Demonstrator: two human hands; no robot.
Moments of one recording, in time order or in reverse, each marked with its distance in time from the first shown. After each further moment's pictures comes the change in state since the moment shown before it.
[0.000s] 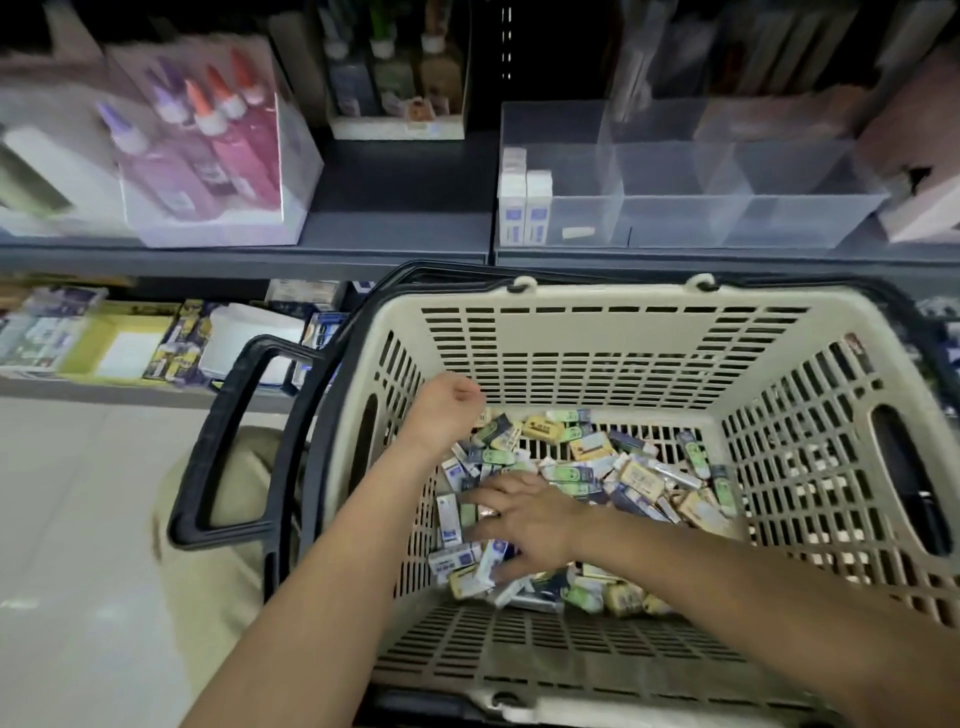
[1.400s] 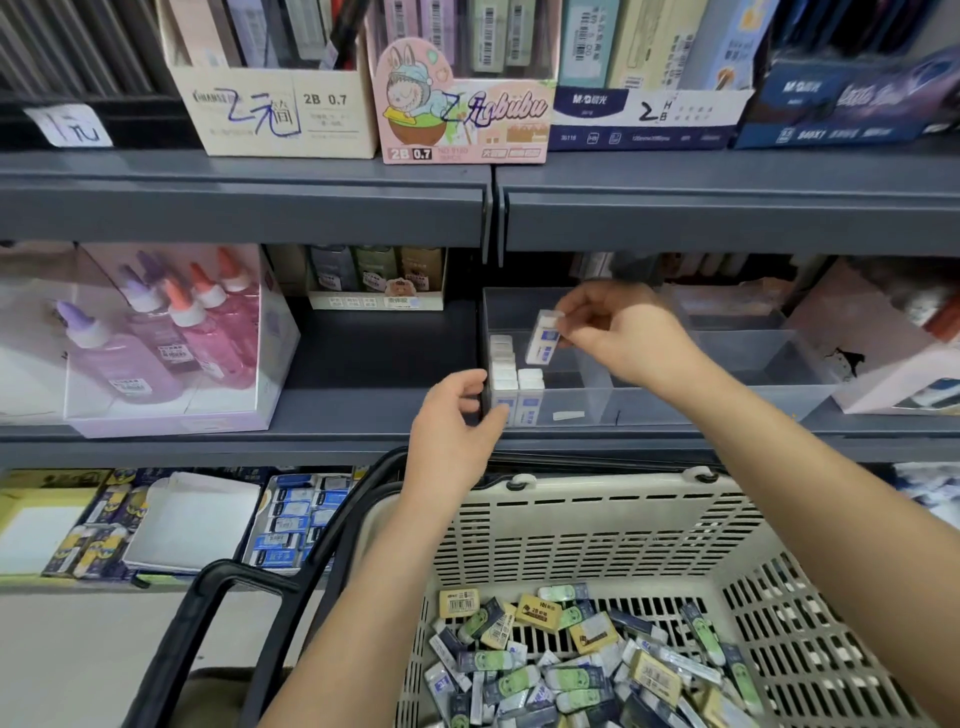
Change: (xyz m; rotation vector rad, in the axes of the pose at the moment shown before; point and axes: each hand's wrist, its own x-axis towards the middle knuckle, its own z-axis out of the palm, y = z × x) left_hand 0.076 0.101 -0.047 -0.283 0.211 0.457; right_hand -0.037 0.146 -0.287 0.576 1.004 0.649
